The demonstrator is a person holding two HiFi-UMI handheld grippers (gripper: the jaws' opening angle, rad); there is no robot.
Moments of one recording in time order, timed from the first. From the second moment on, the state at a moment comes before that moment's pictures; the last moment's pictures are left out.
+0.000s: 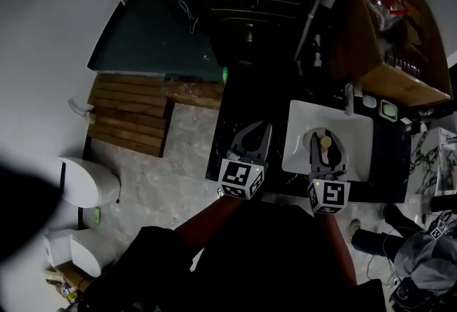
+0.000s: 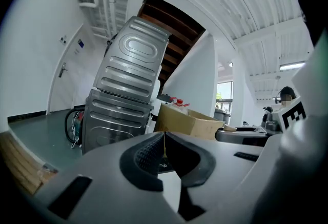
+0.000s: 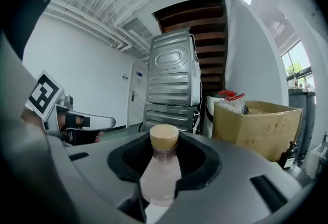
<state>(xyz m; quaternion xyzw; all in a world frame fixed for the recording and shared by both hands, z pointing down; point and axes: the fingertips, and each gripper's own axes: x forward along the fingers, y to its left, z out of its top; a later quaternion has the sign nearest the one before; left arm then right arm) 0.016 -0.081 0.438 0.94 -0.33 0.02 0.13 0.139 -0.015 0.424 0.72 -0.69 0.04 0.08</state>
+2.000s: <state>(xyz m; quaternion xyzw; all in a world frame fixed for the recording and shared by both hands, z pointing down) -0.029 -0.266 0.553 0.87 -0.45 0.08 0.16 0.057 -0.319 0.566 0.58 -0.81 0.06 0.10</state>
